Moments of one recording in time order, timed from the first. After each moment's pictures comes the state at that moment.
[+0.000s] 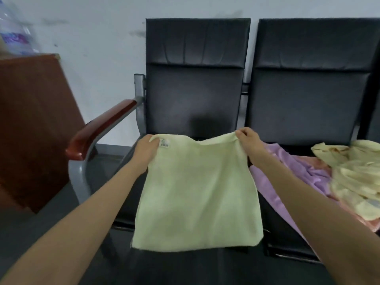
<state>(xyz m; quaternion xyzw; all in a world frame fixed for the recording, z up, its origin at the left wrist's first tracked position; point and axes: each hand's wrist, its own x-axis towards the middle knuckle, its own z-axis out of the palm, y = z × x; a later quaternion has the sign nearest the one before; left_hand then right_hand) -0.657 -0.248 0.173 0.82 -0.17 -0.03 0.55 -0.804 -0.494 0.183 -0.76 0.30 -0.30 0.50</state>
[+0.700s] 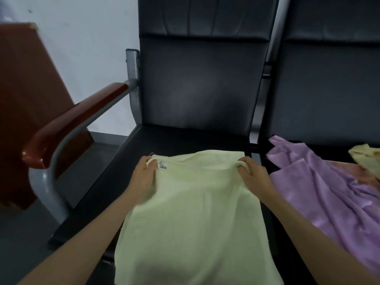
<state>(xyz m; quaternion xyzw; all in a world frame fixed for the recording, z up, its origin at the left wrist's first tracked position) -0.612 -0.271 0.068 0.82 -0.11 -0.11 0.55 -0.767 -0.535 0.060 -0.86 0.24 -0.21 0.40</state>
